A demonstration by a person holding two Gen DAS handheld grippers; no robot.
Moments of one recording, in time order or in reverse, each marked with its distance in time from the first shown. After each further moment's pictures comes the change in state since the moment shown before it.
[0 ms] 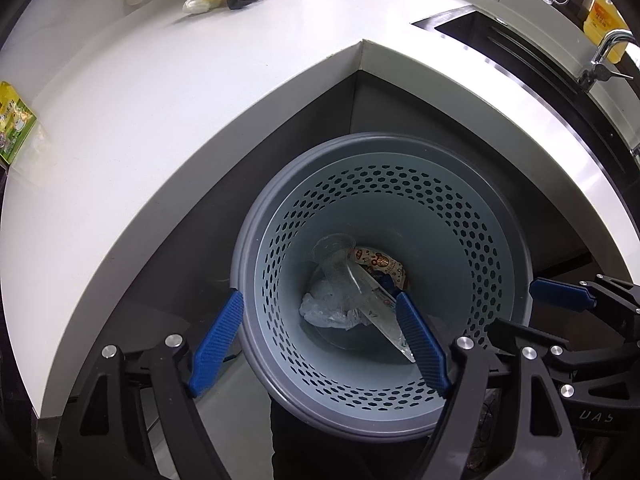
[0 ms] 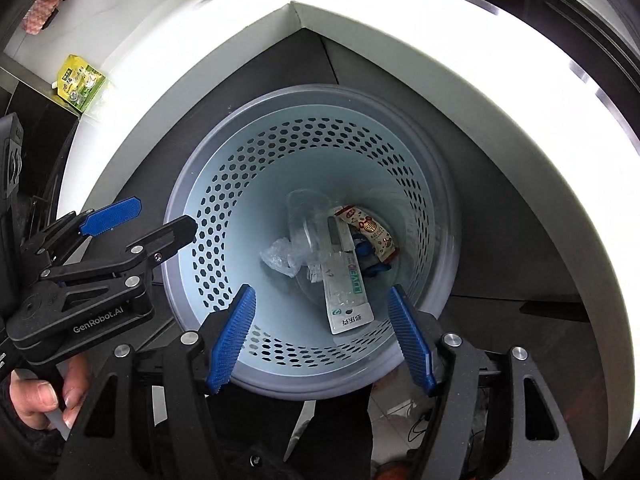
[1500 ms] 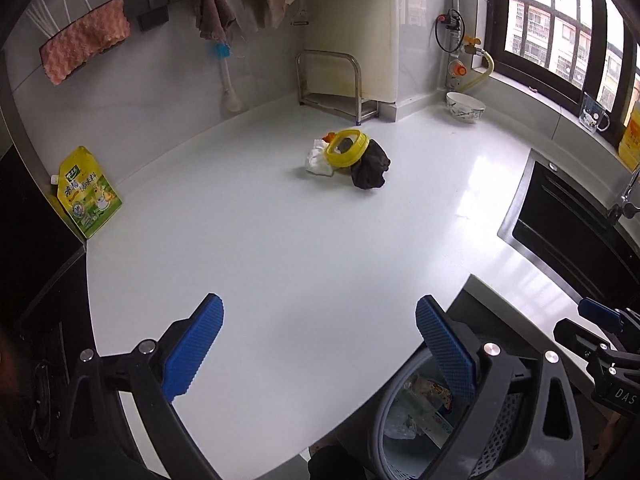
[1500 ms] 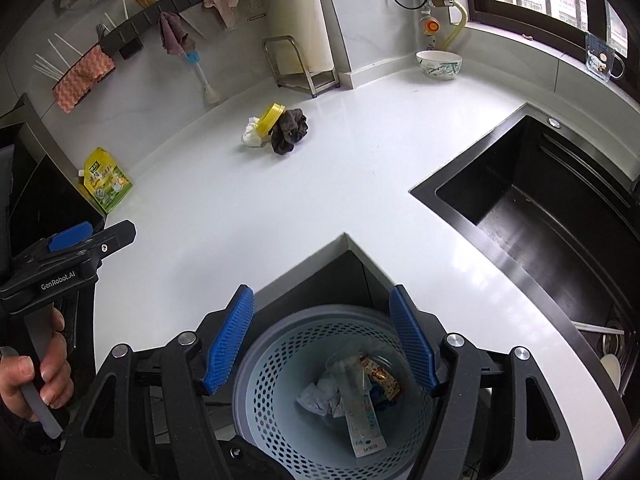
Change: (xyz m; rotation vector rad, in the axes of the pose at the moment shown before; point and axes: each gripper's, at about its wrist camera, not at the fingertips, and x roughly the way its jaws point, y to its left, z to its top) left arm -0.125 0.120 0.124 -0.108 -0.331 0.140; right arm -0.103 0.059 0.120 -0.017 -0.406 -0.030
